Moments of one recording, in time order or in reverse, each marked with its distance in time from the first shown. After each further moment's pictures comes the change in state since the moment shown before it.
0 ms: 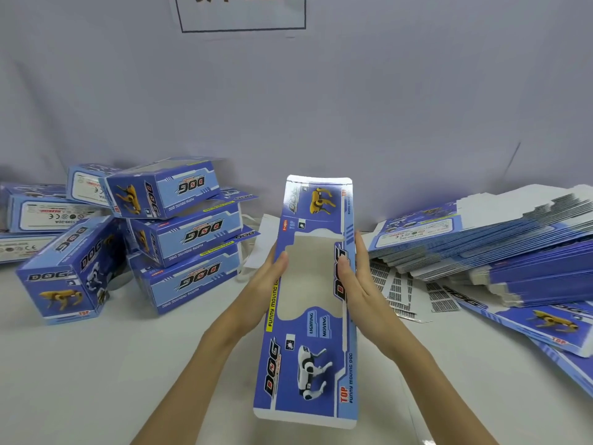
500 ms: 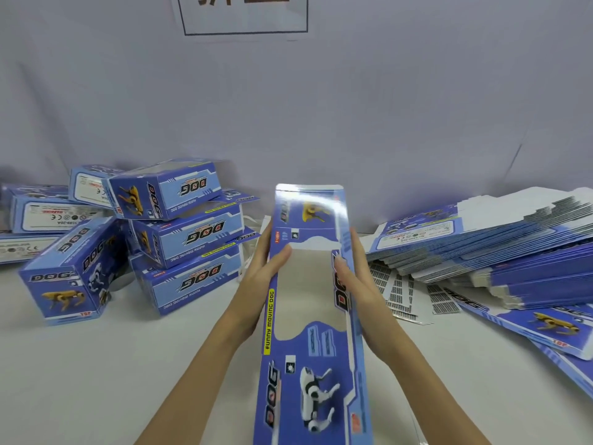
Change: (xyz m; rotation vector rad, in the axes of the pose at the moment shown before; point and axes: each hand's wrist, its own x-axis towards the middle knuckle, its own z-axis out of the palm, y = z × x) left_hand -0.002 0.013 0.009 -0.168 0.134 0.152; right_hand -0.006 -0.007 0.008 0.178 -0.006 -0.116
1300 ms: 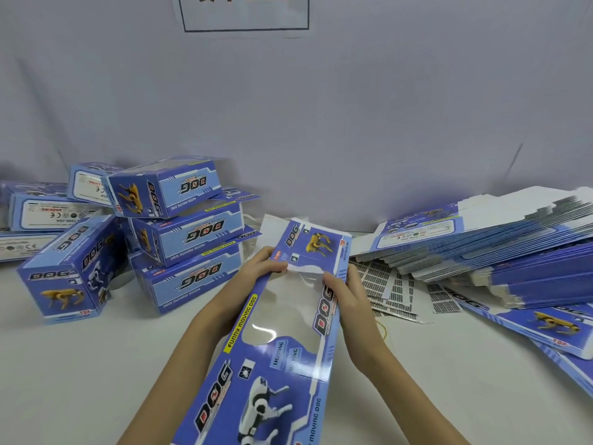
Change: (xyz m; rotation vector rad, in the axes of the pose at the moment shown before) left_hand -0.004 0.023 -0.020 -0.011 -0.096 -0.166; right_hand 0.003 0.035 0.019 0.187 0.183 0.169
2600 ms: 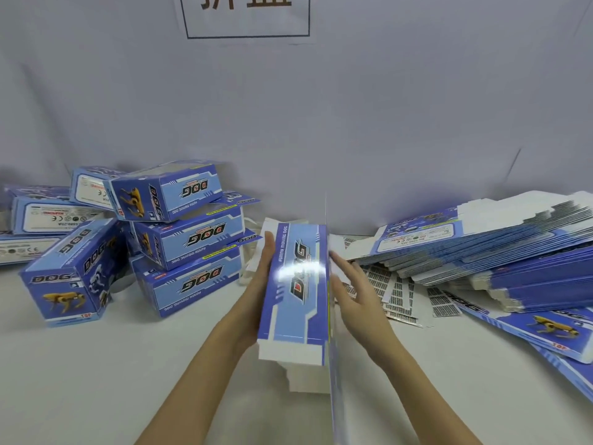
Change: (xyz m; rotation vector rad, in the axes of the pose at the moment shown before) left_hand 0.041 -0.019 0.013 -0.092 0.142 -0.083; right_hand 0.006 -0.013 -0.017 -0.333 -0.024 -0.029
